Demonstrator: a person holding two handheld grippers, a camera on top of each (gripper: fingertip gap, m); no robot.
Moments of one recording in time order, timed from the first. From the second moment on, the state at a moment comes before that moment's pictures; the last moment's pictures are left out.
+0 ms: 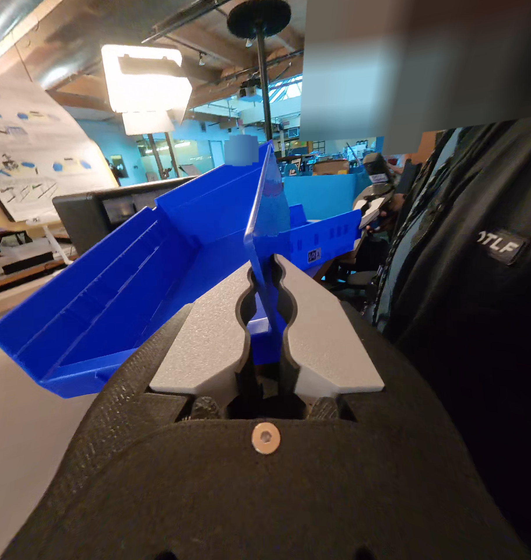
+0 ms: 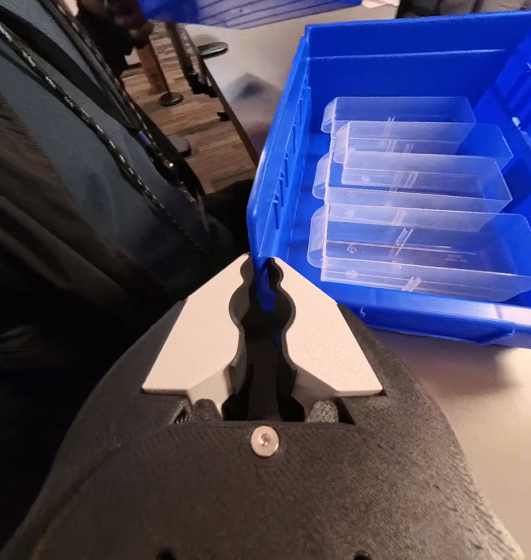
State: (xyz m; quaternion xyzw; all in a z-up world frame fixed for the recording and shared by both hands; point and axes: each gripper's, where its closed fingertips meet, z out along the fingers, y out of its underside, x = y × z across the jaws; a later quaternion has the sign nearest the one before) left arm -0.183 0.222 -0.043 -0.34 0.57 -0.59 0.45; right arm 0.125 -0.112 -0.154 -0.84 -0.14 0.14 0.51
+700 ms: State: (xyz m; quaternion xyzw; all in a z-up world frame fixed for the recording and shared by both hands) left arm -0.066 0.176 -0.026 -0.24 0.68 -0.54 0.44; right arm 0.120 0.016 -0.107 -0.74 -0.13 0.20 0.63
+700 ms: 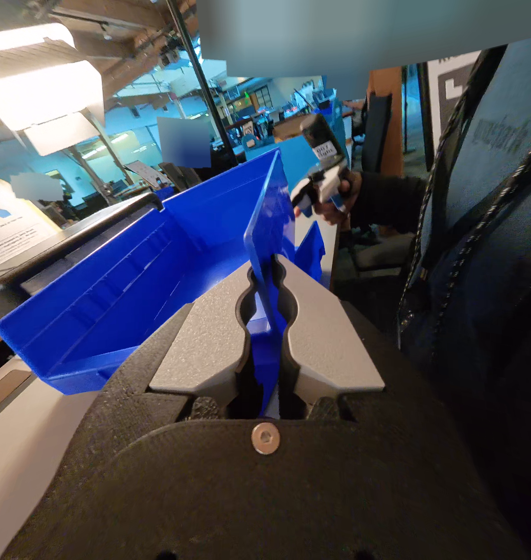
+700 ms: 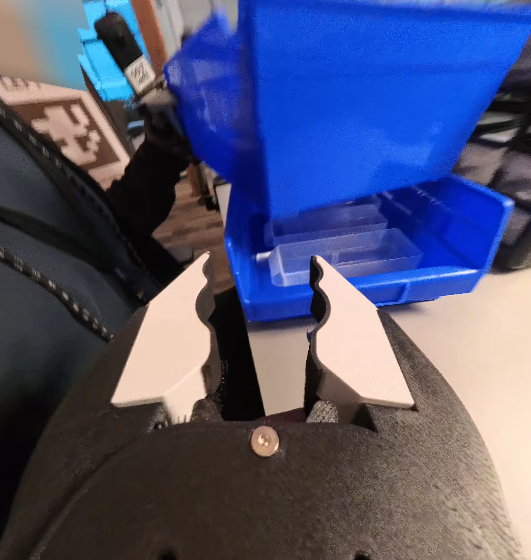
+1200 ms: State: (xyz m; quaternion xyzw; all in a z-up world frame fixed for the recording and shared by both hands) left arm -0.030 0.182 -0.023 -0.23 0.65 -0.58 0.43; right arm 0.195 0.043 -0.050 -0.71 0.07 0.24 0.65
